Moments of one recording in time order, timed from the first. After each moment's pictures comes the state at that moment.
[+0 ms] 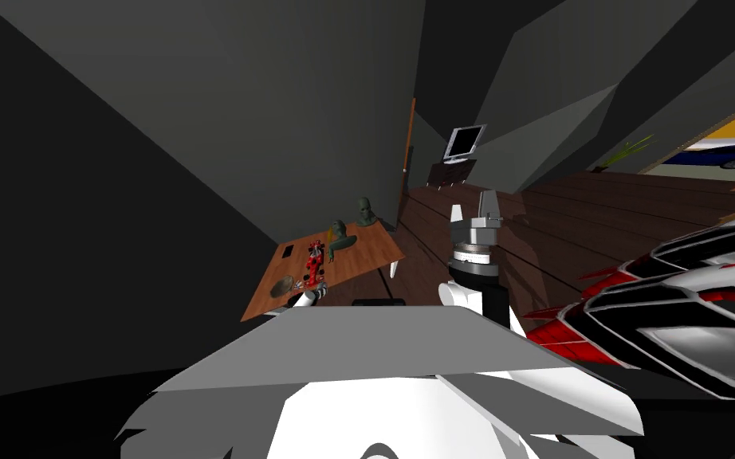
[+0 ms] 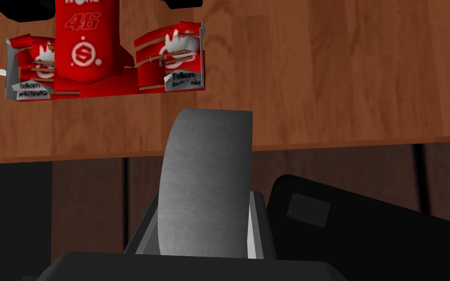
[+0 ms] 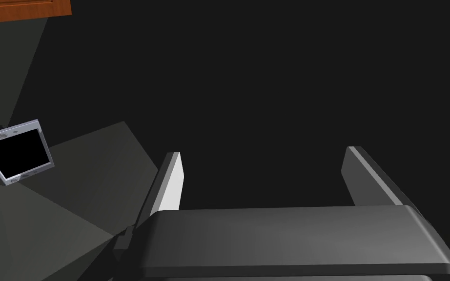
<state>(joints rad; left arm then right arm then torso) -0.06 0.25 0.33 -0.61 0.78 0.27 0.84 0.50 -0.04 0.02 -2.34 -0.09 -0.48 0.11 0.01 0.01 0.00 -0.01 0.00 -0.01</state>
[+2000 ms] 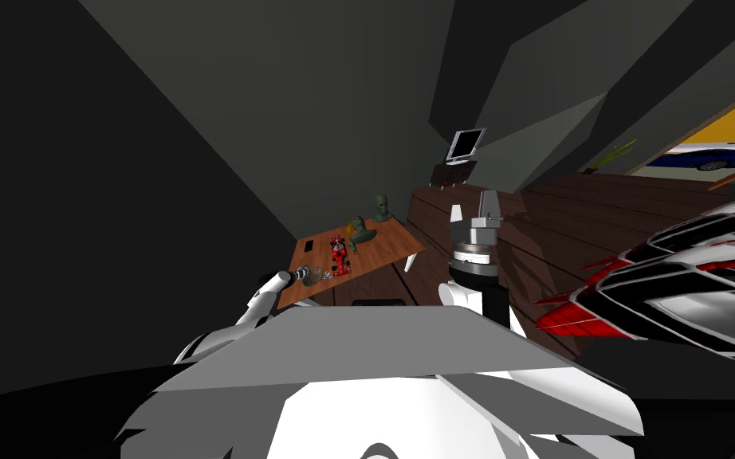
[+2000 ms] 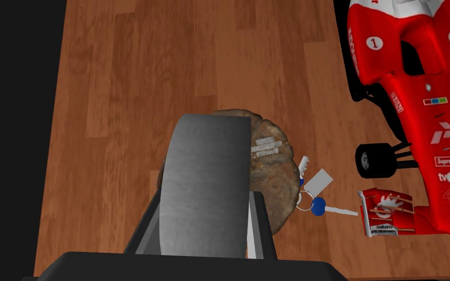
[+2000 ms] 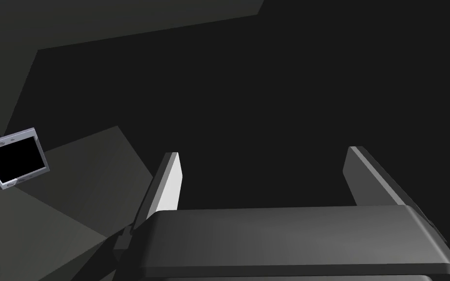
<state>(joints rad) -0.14 0.53 0.32 -0.77 0.82 0.50 0.99 0.50 -0.04 0.02 -2.34 -0.09 -0.48 0.11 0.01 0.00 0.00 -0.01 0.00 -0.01</state>
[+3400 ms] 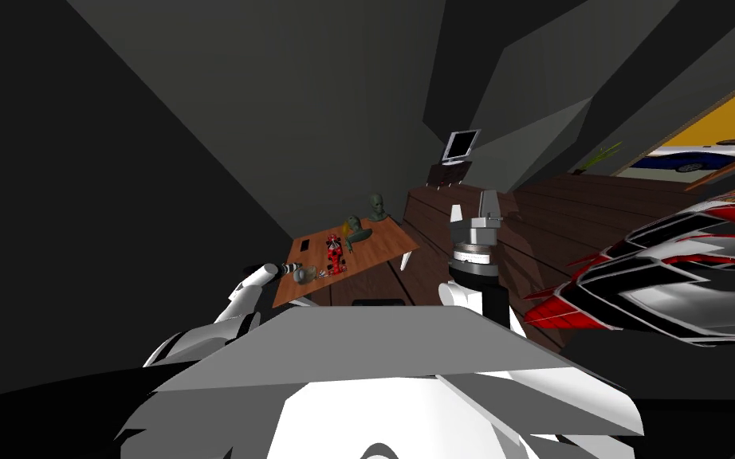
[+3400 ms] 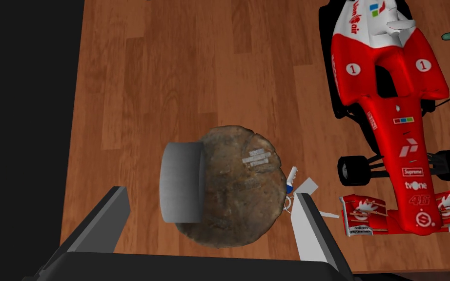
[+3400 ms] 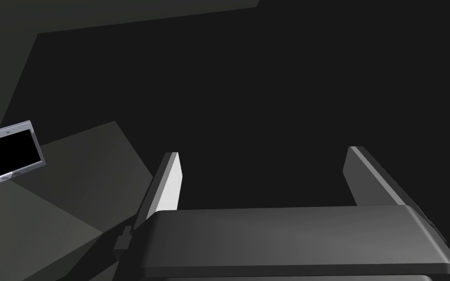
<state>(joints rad) -0.16 0.66 0.31 -0.83 0.85 0.63 1.05 0.50 -0.04 0.02 -2.34 -0.09 -0.48 0.11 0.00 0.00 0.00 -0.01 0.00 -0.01</state>
